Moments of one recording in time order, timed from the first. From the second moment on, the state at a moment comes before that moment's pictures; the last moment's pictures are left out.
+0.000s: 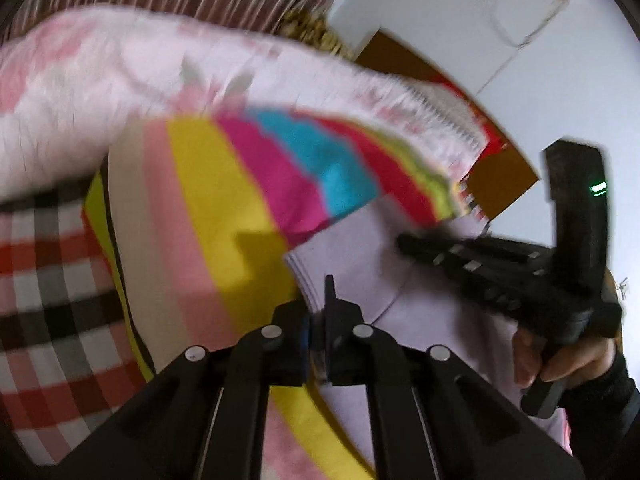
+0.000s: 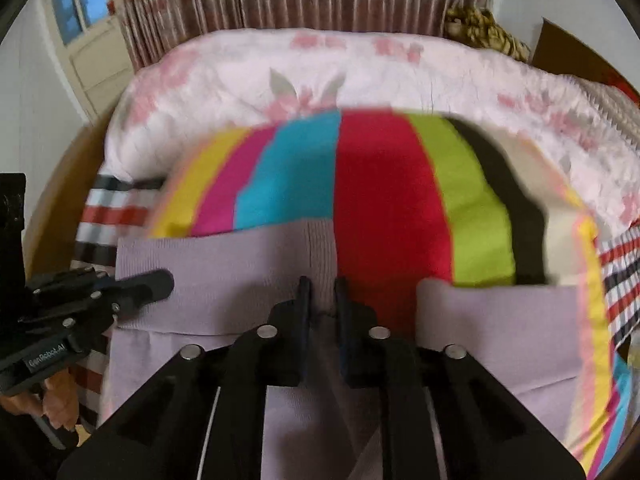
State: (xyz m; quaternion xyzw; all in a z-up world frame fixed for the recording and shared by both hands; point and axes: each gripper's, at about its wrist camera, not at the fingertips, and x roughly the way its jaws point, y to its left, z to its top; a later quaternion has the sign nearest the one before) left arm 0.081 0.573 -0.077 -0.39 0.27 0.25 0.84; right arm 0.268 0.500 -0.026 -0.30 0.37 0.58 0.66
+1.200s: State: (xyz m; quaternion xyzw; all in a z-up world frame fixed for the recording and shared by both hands) left arm 0.087 0.541 -0.035 -0.52 0.16 -0.03 0.84; right arm 0.240 0.383 0.036 -0.22 0.31 0.65 0.65
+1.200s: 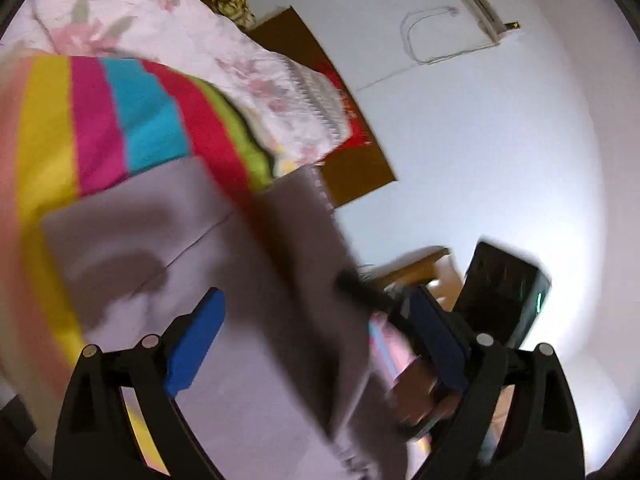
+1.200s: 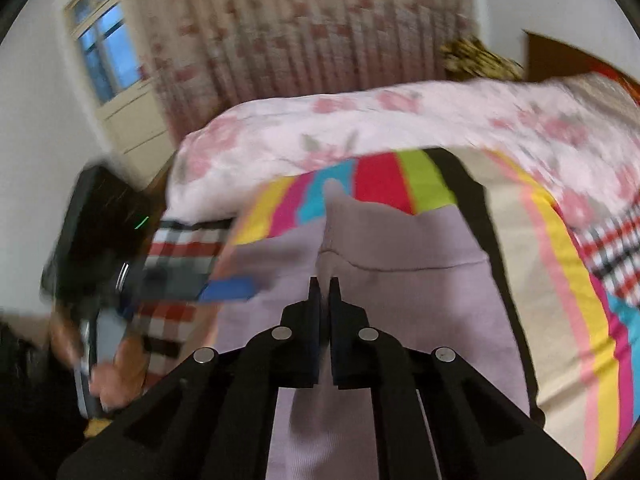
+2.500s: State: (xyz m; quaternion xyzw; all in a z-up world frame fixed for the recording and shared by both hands) left arm 0.072 0.587 -0.043 -0.51 0.29 0.03 0.81; right arm 0.260 0.465 0.023 -0.30 0.39 0.56 0.67
